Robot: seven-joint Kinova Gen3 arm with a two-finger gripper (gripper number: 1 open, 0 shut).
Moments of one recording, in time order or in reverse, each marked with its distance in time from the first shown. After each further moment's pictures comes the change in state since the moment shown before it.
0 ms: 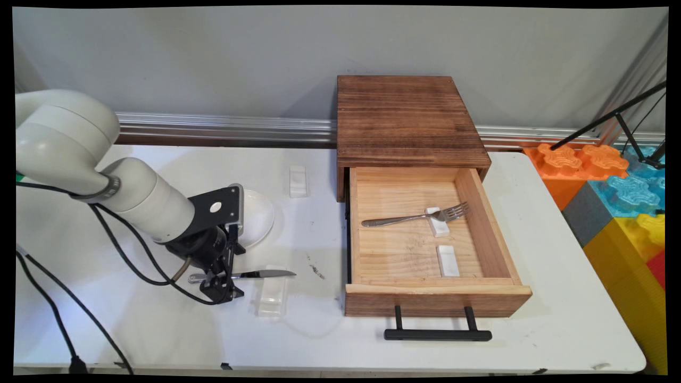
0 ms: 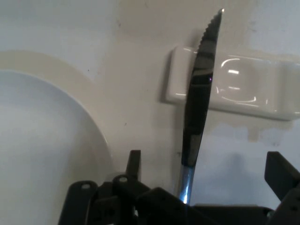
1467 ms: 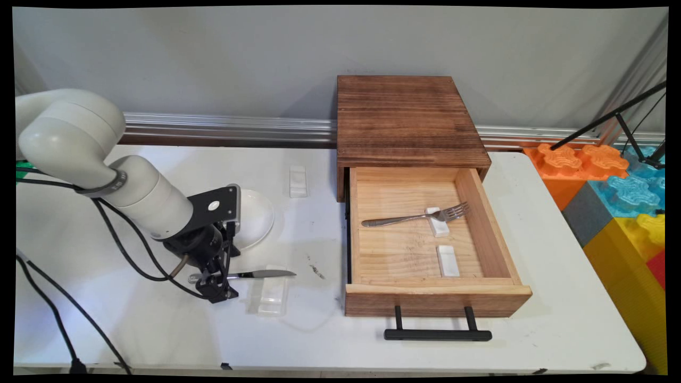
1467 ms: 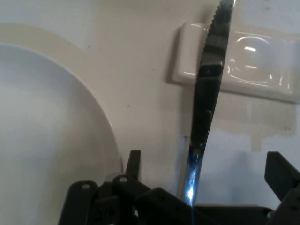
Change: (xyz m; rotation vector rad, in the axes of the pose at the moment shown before) arm -0.009 -0.015 0.010 -0.040 -0.034 -0.022
